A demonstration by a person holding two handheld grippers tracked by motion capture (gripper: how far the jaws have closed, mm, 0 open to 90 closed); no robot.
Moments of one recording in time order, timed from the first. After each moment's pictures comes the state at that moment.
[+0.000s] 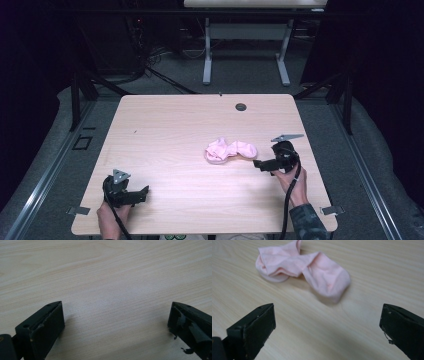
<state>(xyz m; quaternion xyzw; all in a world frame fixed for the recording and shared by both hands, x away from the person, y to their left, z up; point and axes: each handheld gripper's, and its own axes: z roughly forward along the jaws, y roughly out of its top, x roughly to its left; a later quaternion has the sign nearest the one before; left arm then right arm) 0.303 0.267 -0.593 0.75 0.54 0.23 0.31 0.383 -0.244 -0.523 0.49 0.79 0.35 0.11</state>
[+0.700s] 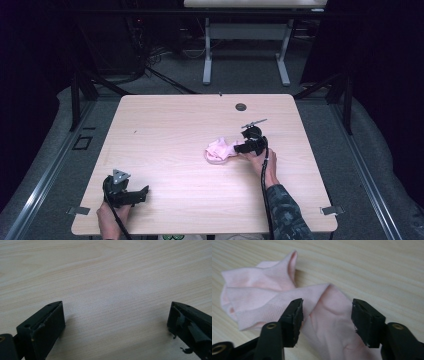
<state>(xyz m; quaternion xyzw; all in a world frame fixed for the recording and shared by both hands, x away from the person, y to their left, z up) 0.302 0.267 -0.592 0.75 0.54 0.23 0.31 0.461 -0.175 -0.557 0.51 0.80 0.29 0.11</state>
